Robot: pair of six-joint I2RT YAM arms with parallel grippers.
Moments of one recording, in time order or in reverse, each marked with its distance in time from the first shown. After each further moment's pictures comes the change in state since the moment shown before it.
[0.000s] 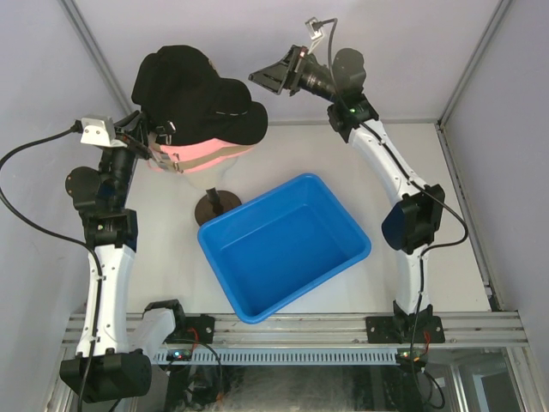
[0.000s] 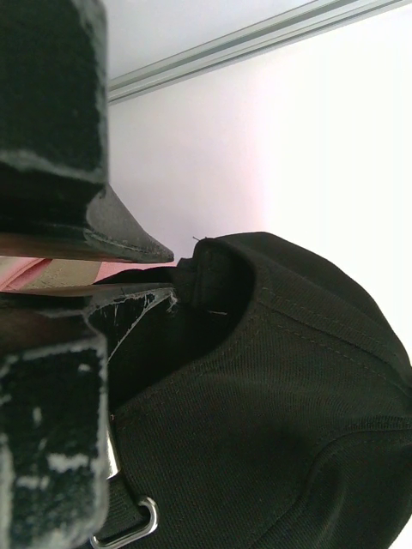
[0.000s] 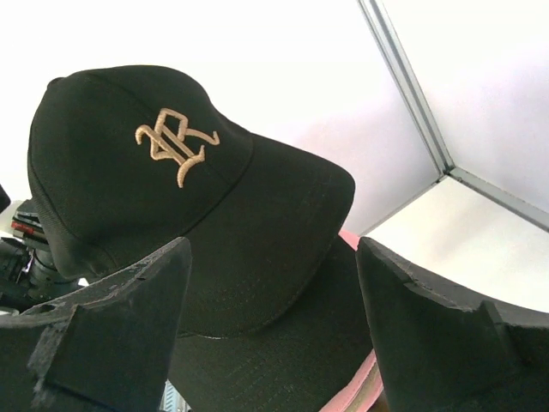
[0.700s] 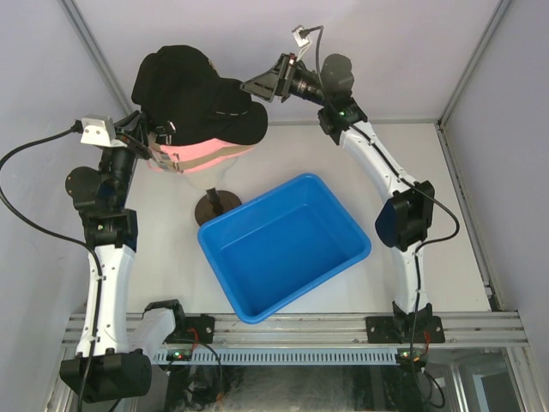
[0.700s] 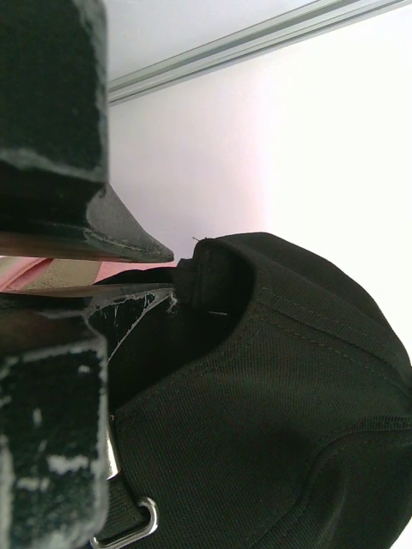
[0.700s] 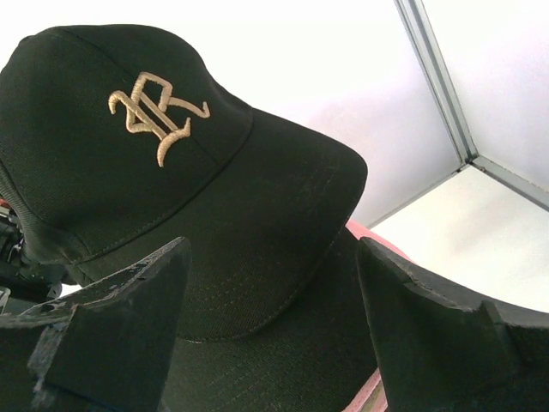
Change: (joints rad) left arm 0.000 0.000 0.000 0.000 -0.001 0.003; right arm 0.026 0.058 0.018 0.047 -0.049 0.000
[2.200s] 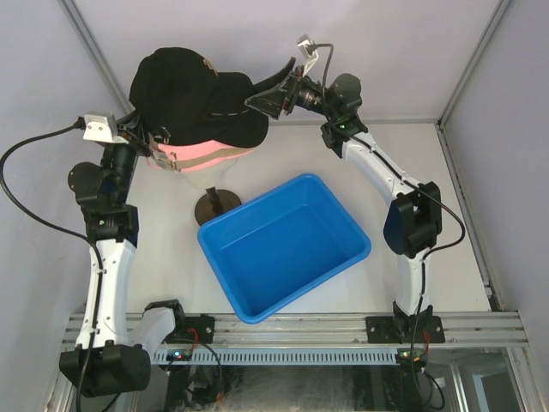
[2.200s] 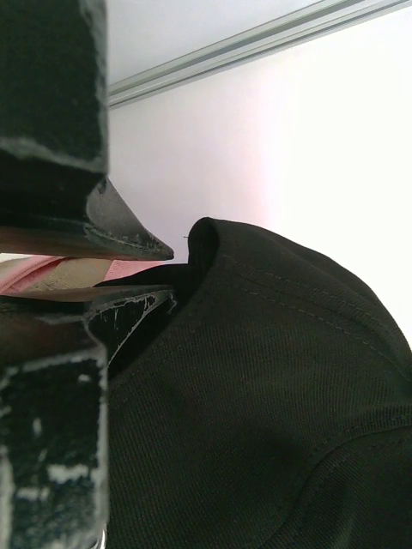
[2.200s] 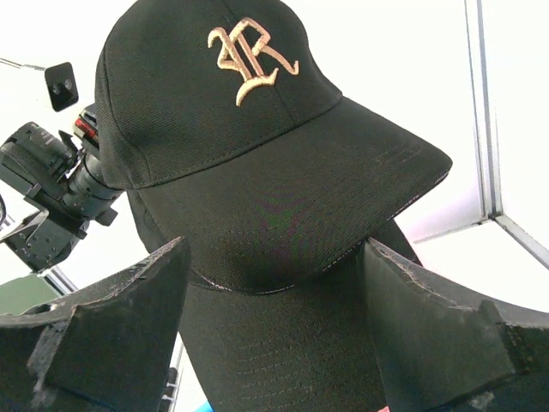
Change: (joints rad) left arm 0.000 0.037 0.000 0.019 -0.002 0.006; right arm 0.003 -0.101 -0.272 0.416 -0.120 0.007
